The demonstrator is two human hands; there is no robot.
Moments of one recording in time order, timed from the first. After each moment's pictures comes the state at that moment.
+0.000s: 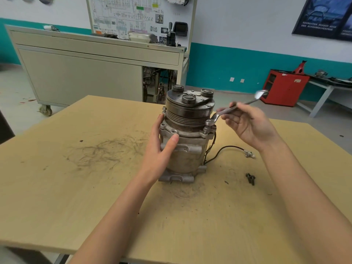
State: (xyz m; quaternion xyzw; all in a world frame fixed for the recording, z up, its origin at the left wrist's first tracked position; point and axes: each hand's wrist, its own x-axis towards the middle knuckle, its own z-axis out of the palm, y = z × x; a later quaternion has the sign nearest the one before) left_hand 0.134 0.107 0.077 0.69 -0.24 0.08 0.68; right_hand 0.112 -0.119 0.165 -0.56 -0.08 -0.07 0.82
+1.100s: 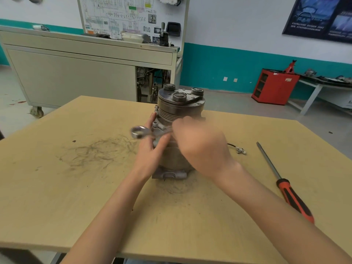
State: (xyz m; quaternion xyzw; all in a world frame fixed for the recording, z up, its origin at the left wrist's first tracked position) left_hand 0.136 0.104 0.076 0.69 -0.24 0.09 0.67; right_hand 0.064 -0.011 0.150 -0.77 -0.19 -0.57 -0.20
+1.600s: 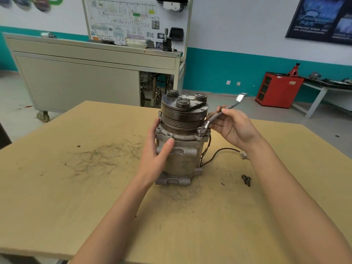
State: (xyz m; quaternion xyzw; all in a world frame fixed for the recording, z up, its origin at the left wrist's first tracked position) left_hand 0.136 0.107 0.075 0.70 -0.24 0.09 0.67; right_hand 0.128 -0.116 0.155 -0.57 -0.11 -0.04 0.82
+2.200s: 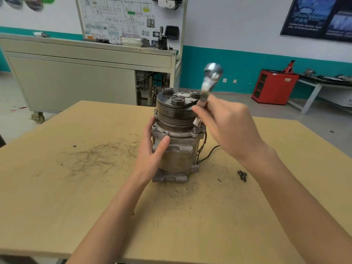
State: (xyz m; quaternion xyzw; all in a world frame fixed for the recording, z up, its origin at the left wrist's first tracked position) left_hand 0.140 0.107 0.070 0.70 -0.25 0.10 0.66; right_hand 0.062 -0.049 0.188 -0.85 -0.22 -0.48 0.05
